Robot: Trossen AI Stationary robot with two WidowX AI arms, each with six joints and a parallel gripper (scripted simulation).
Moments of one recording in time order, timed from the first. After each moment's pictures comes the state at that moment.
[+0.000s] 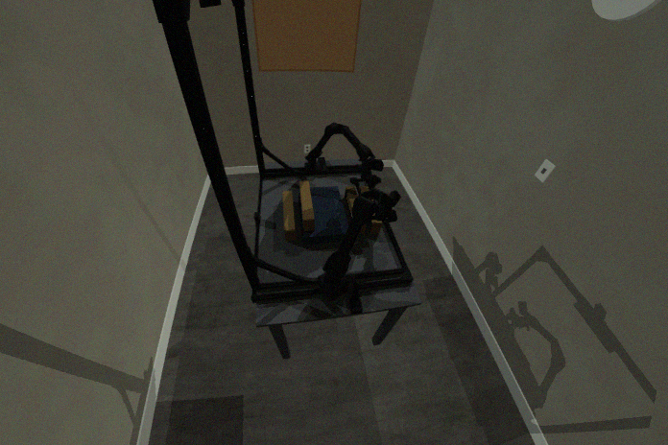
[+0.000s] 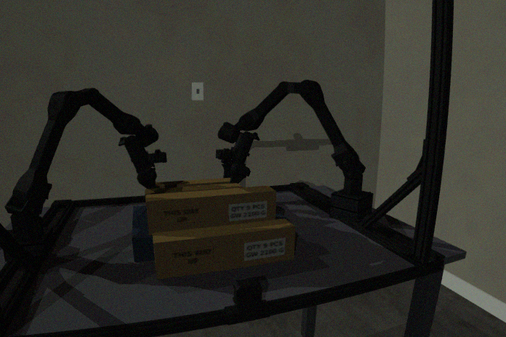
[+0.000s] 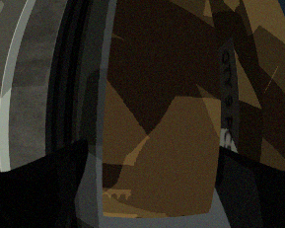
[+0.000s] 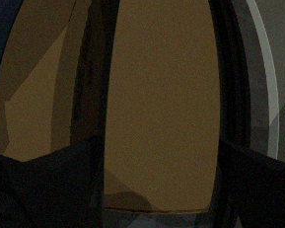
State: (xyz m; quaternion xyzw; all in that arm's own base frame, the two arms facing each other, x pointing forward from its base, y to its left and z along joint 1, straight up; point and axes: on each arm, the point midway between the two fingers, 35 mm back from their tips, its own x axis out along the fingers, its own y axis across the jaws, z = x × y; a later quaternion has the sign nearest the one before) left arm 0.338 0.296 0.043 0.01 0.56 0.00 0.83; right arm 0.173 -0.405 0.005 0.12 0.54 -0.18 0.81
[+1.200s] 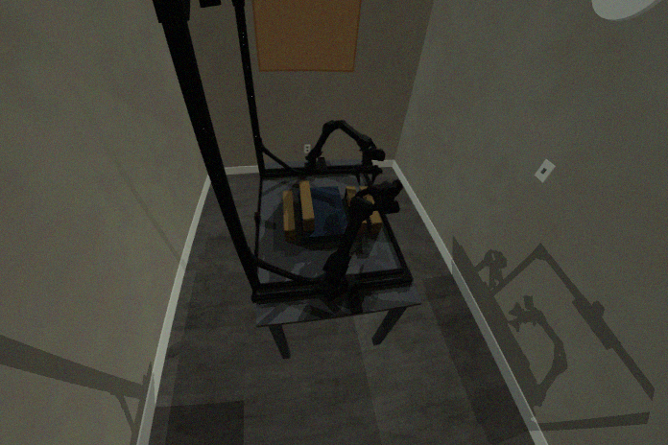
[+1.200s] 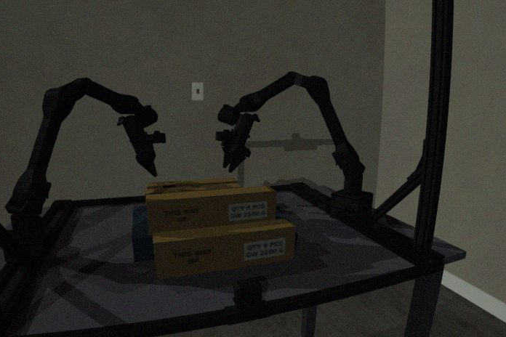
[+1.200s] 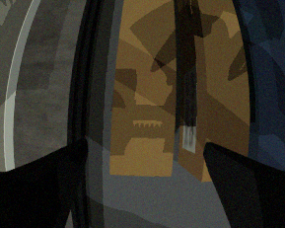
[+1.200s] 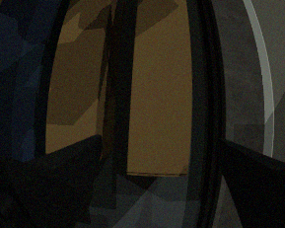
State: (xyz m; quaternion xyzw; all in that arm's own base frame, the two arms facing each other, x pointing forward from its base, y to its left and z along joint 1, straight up) left arm 0.338 0.290 0.111 0.00 0.56 0.00 0.83; right arm 0.175 -0.401 0.071 0.12 0.55 -0.18 0.81
